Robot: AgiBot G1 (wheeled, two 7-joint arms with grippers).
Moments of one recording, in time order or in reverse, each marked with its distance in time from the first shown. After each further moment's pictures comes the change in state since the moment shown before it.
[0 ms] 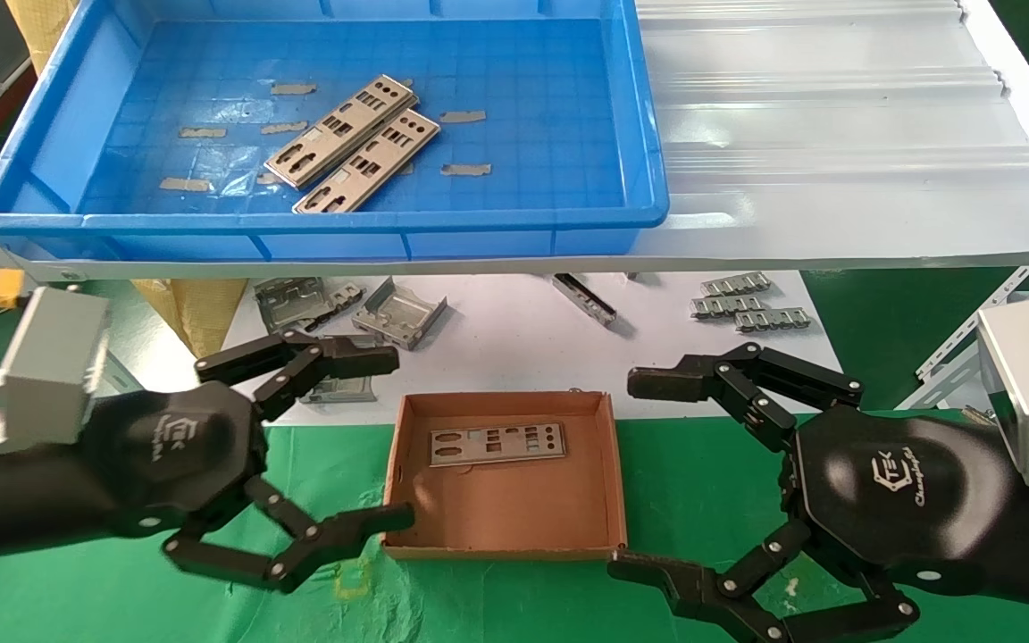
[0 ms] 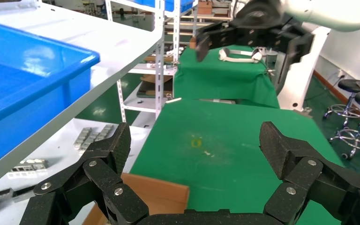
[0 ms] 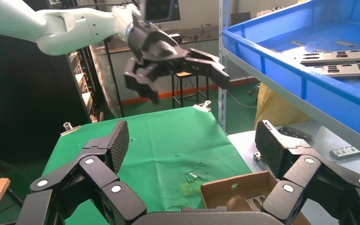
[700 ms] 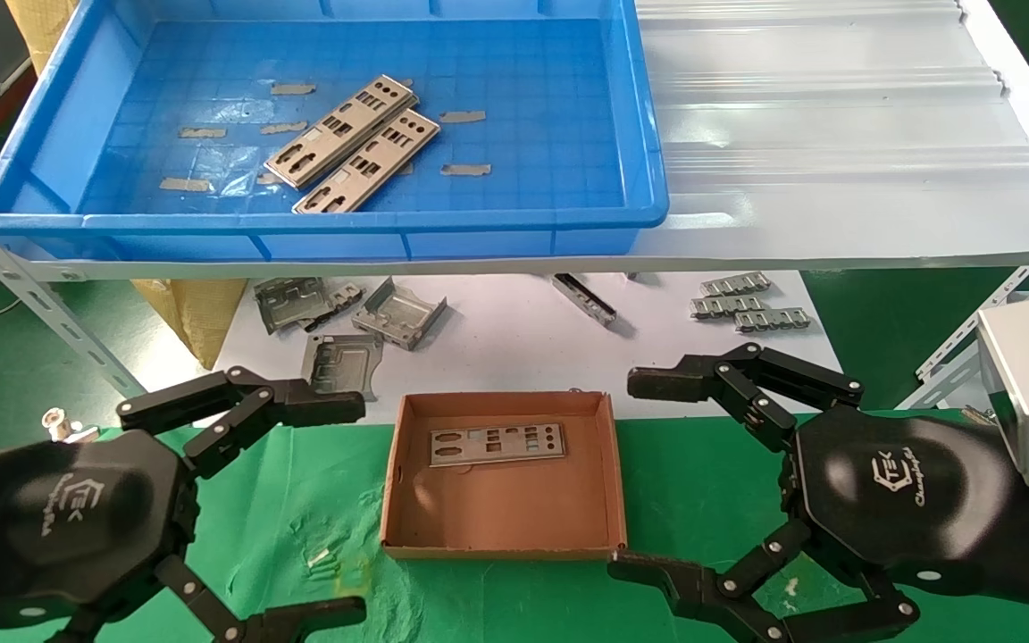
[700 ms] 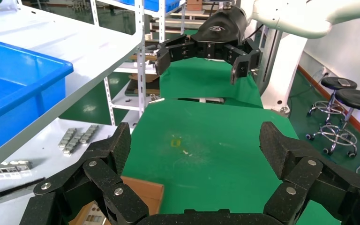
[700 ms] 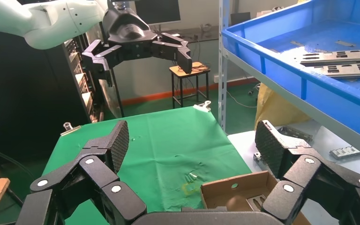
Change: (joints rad) left arm 0.114 -0.130 -0.103 -0.230 -0.067 -0.011 -0.129; right arm 0.000 0.000 0.000 0.000 0.000 0.000 0.000
